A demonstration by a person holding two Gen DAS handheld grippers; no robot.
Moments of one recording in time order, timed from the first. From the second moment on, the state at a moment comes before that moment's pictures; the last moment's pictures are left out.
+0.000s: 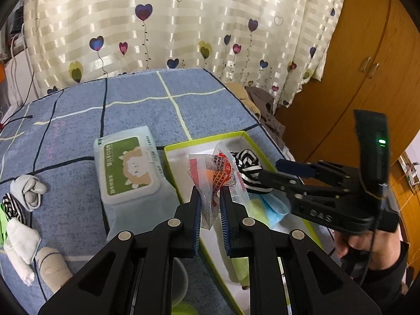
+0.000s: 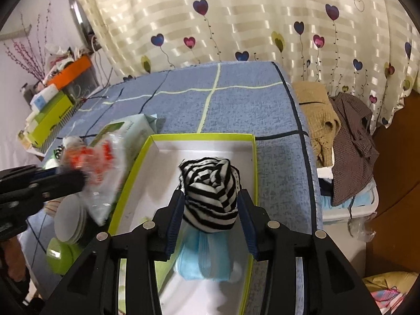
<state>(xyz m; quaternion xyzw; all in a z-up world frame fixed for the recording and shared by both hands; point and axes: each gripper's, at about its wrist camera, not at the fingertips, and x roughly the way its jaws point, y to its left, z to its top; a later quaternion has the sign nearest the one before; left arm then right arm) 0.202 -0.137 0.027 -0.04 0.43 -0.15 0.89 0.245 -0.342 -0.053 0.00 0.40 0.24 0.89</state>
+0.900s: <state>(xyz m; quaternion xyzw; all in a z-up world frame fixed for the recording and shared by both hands) 0.201 -0.138 0.034 -0.06 0.44 -0.17 0.88 0.188 -0.344 -0.036 0.02 0.37 0.24 0.90</state>
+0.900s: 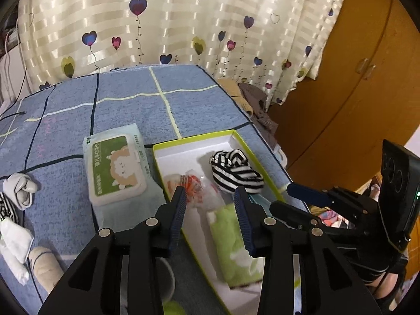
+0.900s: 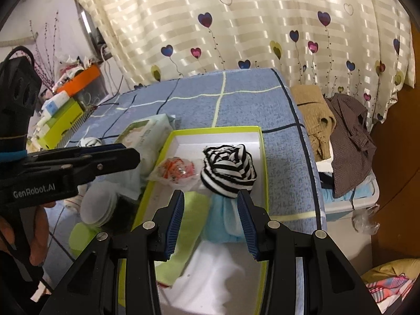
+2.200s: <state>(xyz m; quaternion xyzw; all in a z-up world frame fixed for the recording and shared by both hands) 0.062 -0.026 0.053 -0.12 0.38 -0.13 0.91 0.058 -0.252 0.011 -0.06 0.33 0.27 0.90</state>
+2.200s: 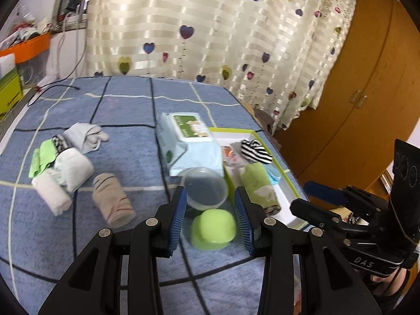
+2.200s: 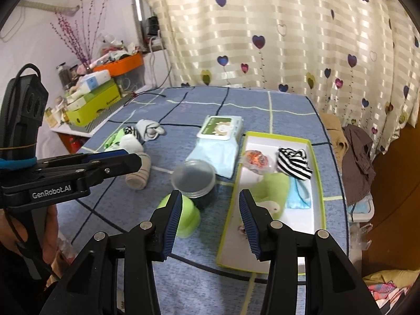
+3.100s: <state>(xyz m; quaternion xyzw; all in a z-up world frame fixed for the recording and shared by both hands) 0.068 0.055 0.007 -0.19 0.41 -0.04 0.89 0.067 -0.210 0.006 -0.07 0.34 0.31 0.89</state>
